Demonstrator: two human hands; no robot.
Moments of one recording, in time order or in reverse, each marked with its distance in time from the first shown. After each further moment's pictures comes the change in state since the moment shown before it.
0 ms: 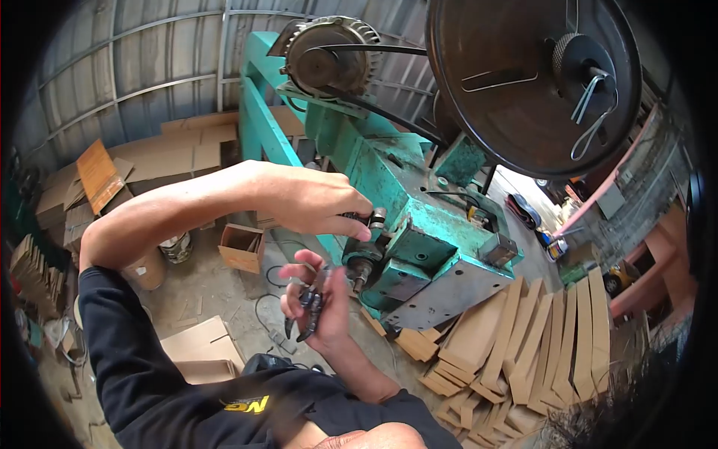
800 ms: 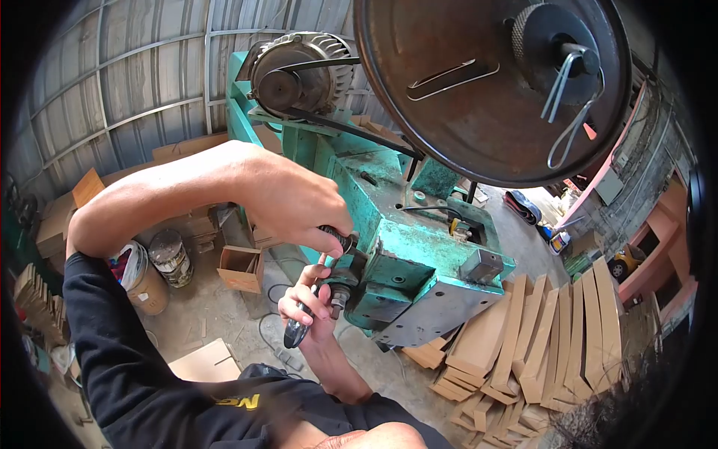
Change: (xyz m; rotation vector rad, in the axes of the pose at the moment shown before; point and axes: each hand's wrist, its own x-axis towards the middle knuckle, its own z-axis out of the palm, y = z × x) left_hand 0.025 0.024 -0.052 0.222 -0.328 0.048; right_hand 0.039 0.004 -0.025 0.803 -0.460 -0.087
